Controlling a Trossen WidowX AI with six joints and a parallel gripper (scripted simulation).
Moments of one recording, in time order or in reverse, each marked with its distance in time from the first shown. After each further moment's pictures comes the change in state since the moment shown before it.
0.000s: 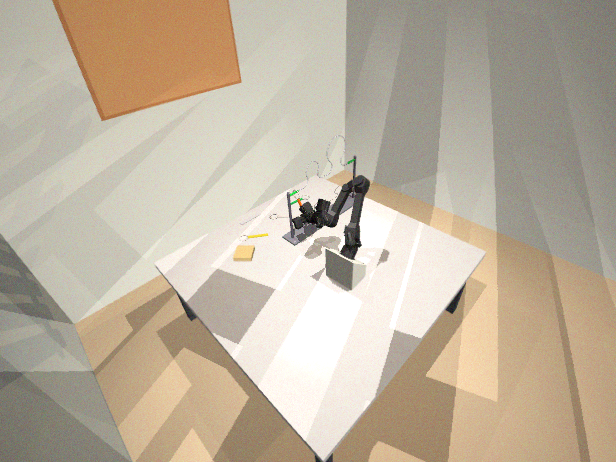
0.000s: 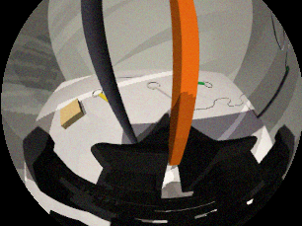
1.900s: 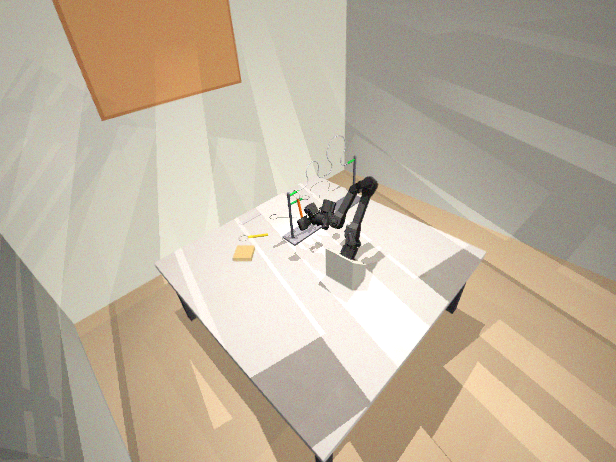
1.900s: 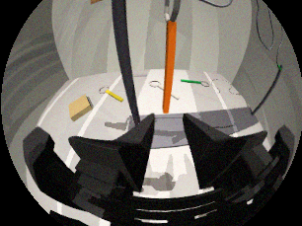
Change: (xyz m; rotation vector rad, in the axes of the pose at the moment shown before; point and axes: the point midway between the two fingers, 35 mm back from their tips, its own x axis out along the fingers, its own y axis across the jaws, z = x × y) arm -0.050 0.002 0.000 -0.008 -0.004 0.010
